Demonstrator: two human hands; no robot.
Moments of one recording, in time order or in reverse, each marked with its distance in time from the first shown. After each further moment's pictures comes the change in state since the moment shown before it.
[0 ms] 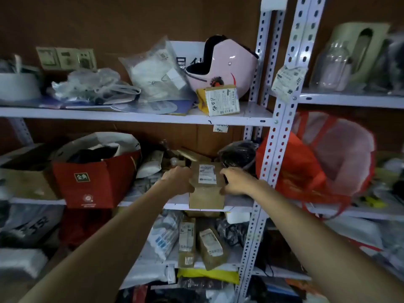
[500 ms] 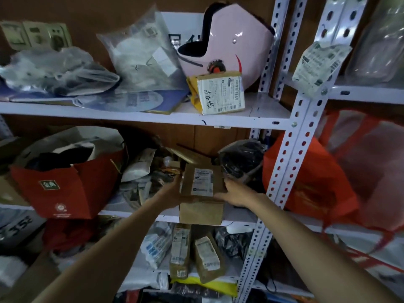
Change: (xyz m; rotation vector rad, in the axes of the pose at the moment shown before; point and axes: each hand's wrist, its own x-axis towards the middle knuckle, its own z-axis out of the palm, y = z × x) left_hand 0.099 -0.024 0.080 -0.523 -0.118 -0.083; right_hand 0.090 0.066 0.038 0.228 -0.091 -0.046
